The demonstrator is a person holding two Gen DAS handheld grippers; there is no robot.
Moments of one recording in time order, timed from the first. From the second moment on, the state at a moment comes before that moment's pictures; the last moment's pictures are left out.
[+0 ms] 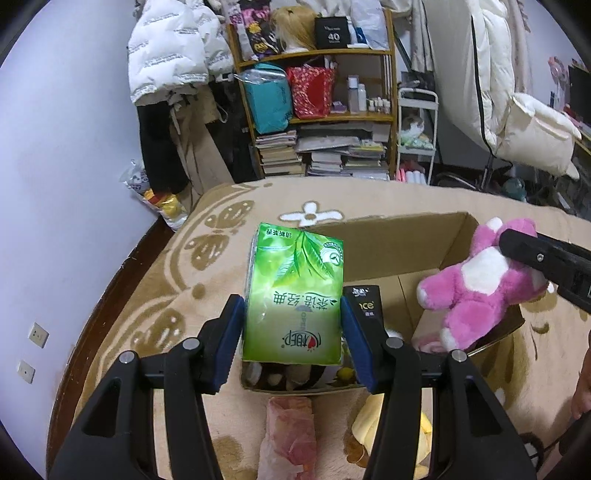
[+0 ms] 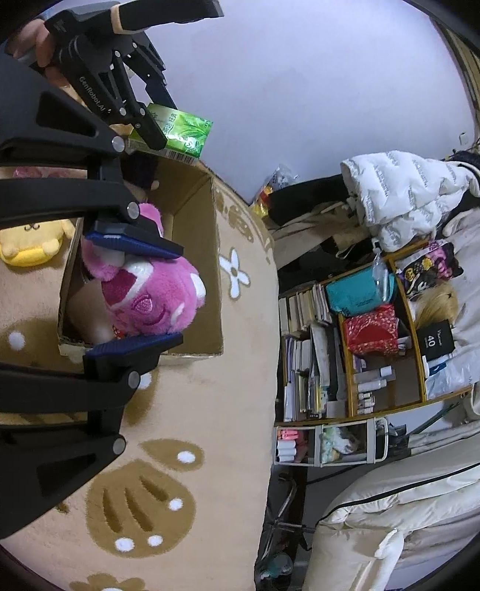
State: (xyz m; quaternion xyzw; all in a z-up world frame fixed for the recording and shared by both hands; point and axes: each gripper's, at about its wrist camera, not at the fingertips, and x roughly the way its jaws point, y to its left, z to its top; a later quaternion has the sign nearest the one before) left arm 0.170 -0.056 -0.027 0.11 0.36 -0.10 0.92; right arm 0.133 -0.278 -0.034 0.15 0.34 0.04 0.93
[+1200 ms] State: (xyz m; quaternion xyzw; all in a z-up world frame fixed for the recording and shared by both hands) left arm 0.172 -0.065 -0.038 0.10 0.38 -0.10 0.92; right arm 0.126 -0.279 -0.060 0.15 0.38 0.05 0.91
